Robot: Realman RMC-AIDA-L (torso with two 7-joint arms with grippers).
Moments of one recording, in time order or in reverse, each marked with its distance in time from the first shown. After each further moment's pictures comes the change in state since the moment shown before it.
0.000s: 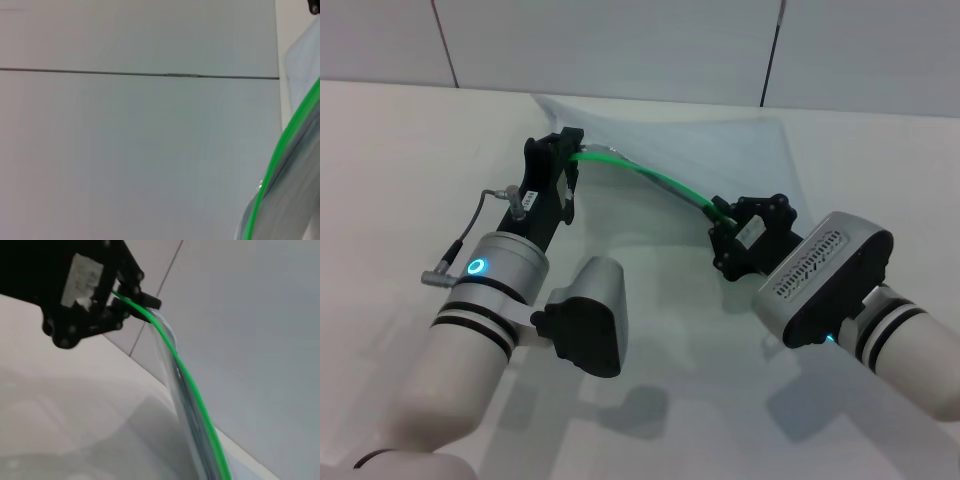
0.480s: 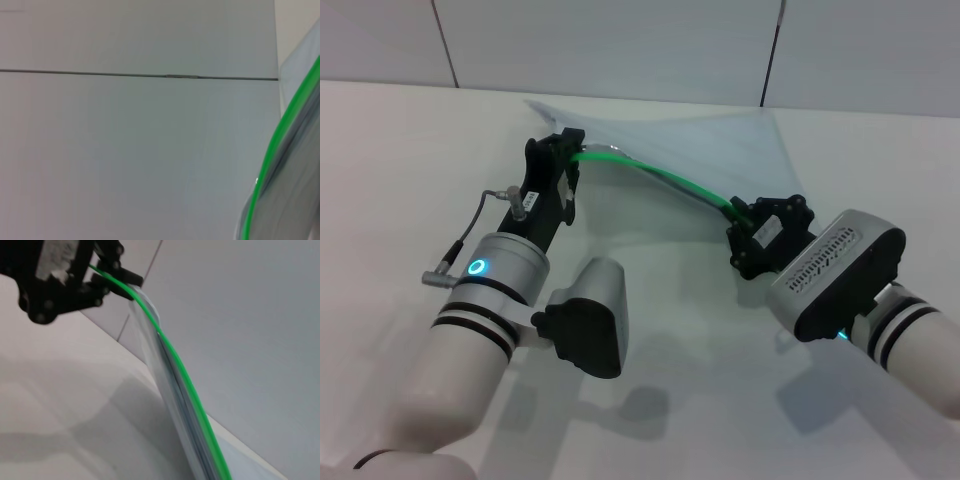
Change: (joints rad) left arm 0.000 0.000 0.003 0.000 0.000 0.000 0.000; right arm 0.000 0.000 0.000 0.037 0.028 -0.006 0.000
